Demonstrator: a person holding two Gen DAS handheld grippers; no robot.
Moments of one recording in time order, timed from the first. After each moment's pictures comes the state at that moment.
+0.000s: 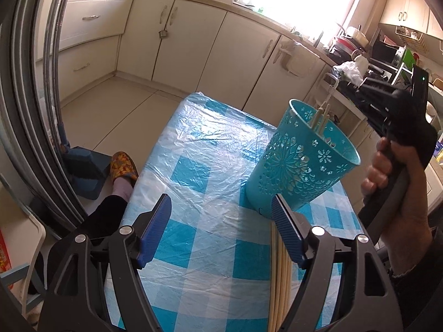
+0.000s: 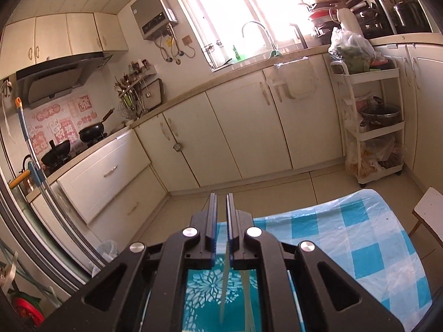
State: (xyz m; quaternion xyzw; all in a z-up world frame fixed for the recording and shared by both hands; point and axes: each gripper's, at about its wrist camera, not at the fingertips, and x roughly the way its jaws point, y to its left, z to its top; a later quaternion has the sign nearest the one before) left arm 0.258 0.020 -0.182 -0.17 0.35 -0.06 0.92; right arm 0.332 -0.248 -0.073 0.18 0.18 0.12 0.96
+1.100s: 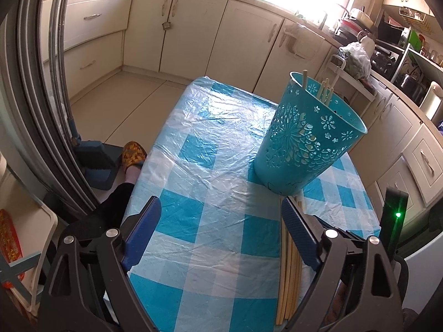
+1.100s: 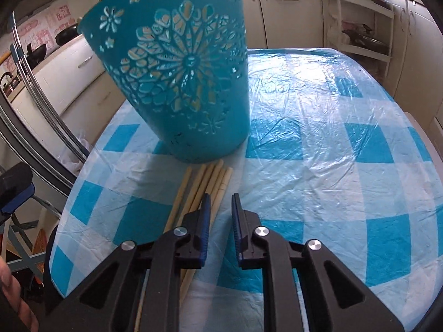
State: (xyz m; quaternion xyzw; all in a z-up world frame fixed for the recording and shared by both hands) left arm 0.242 0.008 -0.191 -0.14 0.39 -0.04 0.91; right arm 0.256 -0.217 -0.233 0.09 0.42 0.09 0.90
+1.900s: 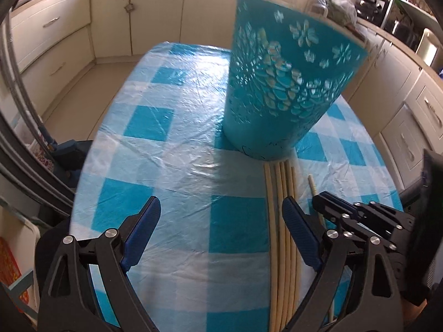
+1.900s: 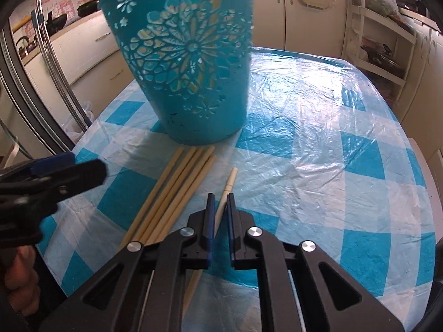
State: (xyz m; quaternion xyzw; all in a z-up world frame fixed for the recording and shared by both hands) left arm 0.284 -0.065 -0.238 -0.05 0.46 -0.08 0.88; right arm 0.234 -0.244 -0.240 0.04 0.42 0.14 0.90
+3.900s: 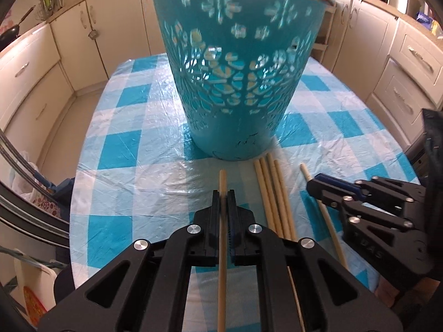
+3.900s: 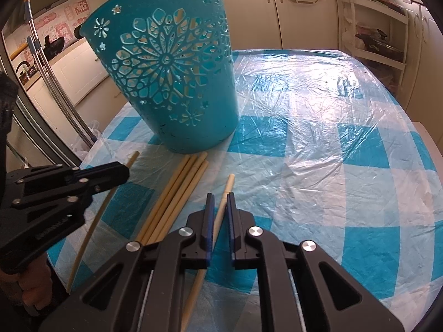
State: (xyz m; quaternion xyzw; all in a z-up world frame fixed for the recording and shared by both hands) left arm 0.281 -0.100 -0.230 0.06 0.45 -0.13 0.88; right arm 0.238 -0.255 -0.240 0.08 0.41 0.15 0.90
